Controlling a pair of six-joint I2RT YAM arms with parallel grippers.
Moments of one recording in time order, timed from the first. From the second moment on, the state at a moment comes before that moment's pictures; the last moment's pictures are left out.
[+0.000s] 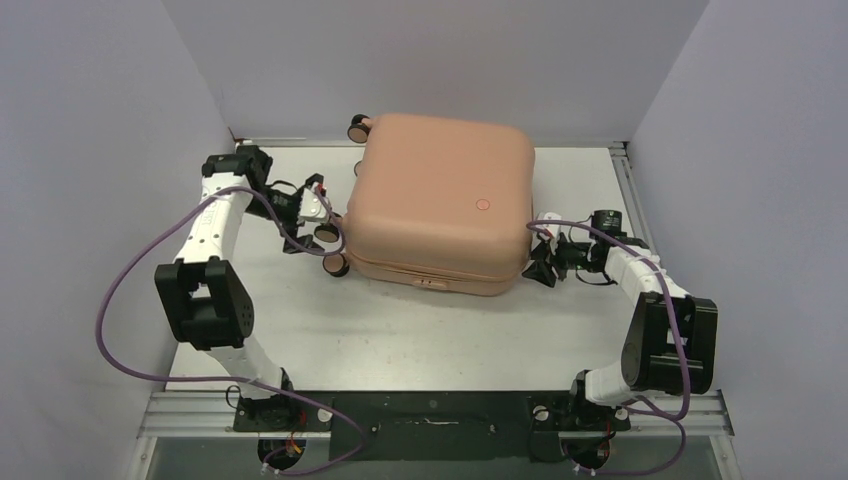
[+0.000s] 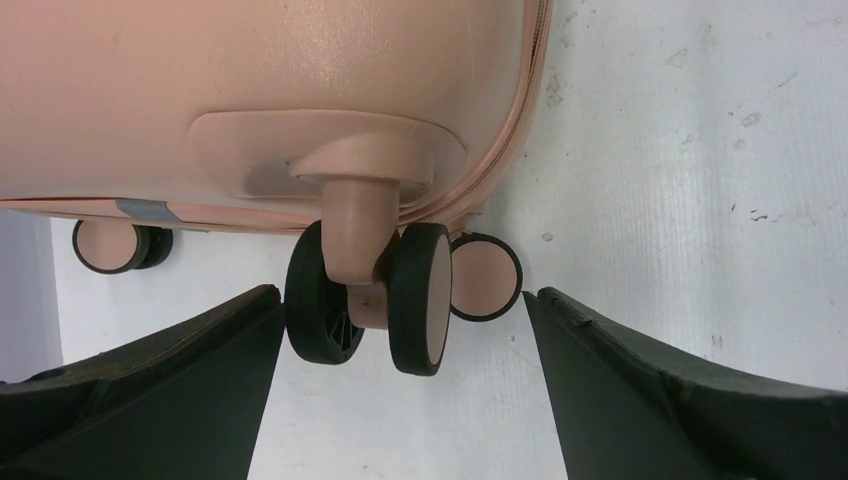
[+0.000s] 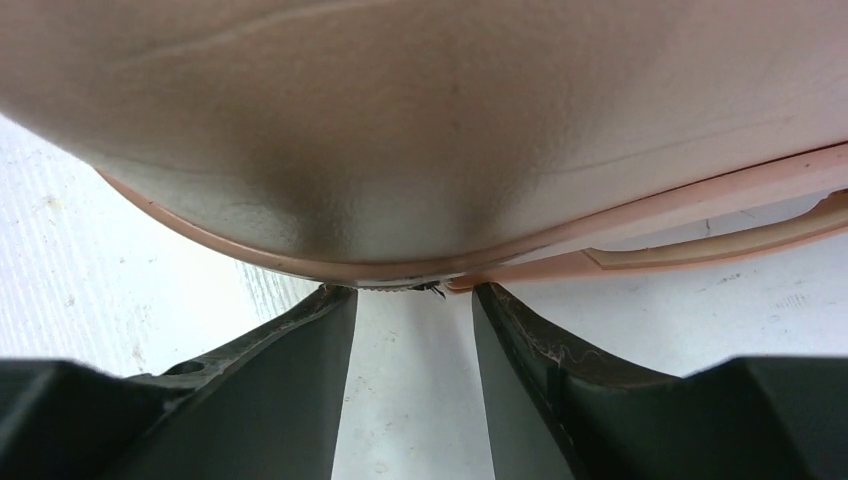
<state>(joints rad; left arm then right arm) 0.07 1.73 1.60 -1.41 0.86 1.82 -0.12 1.45 0.83 -0.54 -0.99 -1.13</state>
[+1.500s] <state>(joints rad) -0.04 1.64 1.42 -0.93 0.66 1.32 -0.10 1.40 0.83 -0.59 -0.95 -1.19</state>
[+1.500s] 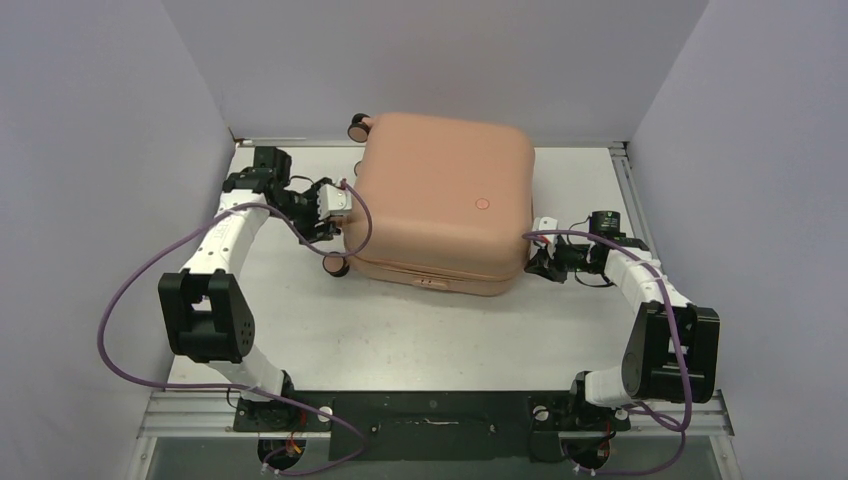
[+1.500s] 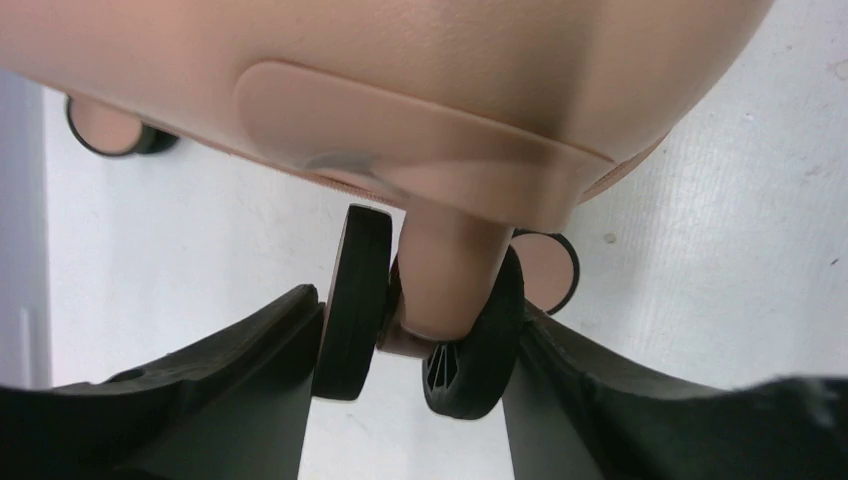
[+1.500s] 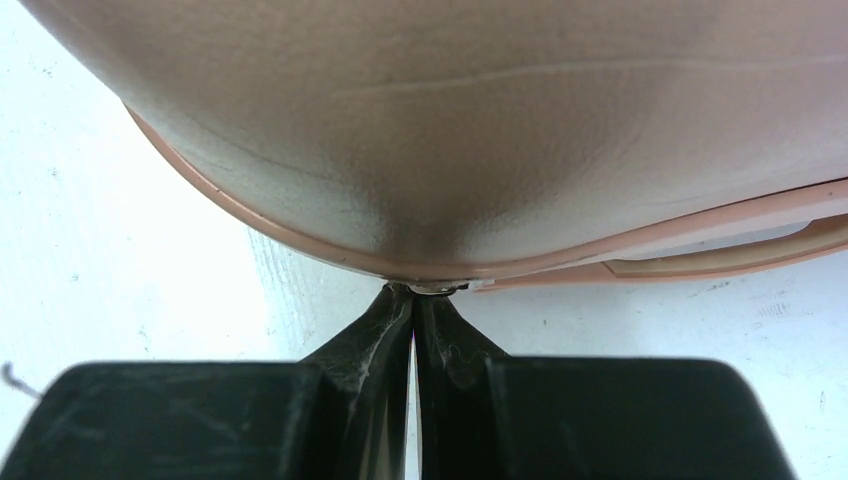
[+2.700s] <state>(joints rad) -0.03 1.45 1.31 -0.81 0.66 1.21 -0.10 1.45 0.92 -0.57 -0.95 -1.08</state>
